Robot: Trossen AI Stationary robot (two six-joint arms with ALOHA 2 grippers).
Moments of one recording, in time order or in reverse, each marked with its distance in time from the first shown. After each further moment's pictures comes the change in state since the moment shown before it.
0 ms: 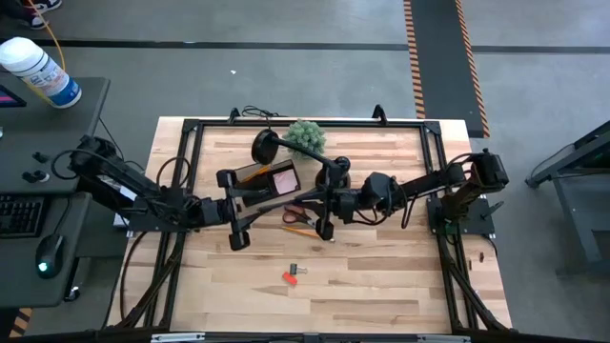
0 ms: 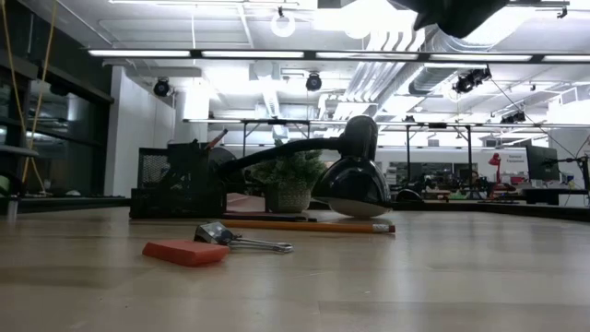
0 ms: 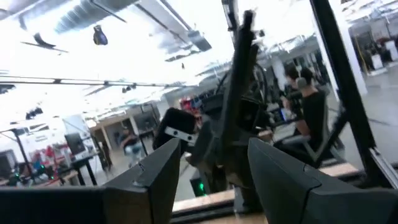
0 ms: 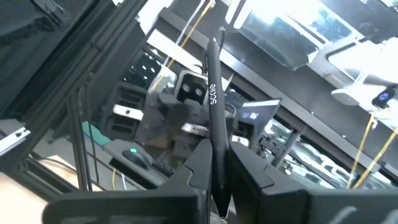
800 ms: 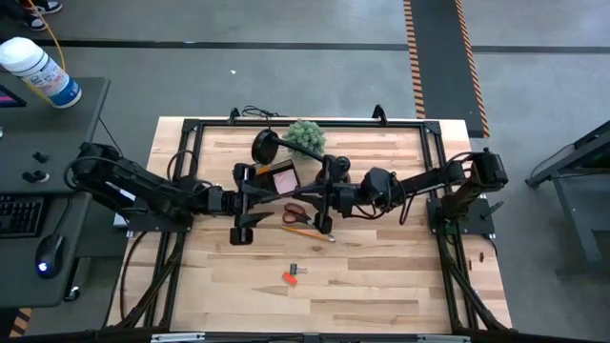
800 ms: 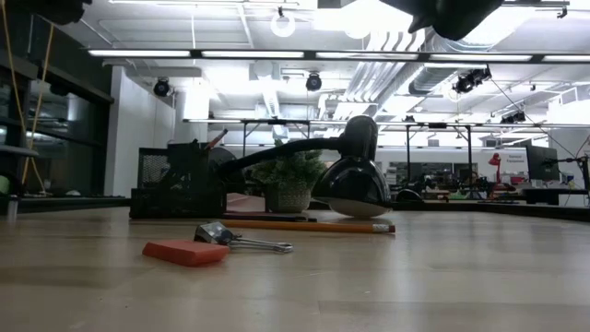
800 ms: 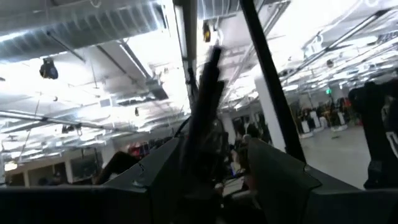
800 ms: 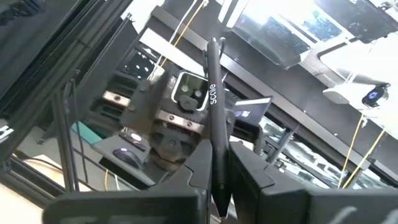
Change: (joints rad) left arm 0.206 0.120 0.000 0.228 0.474 -0.213; right arm -0.040 0.000 0.007 0.009 -0.013 0.009
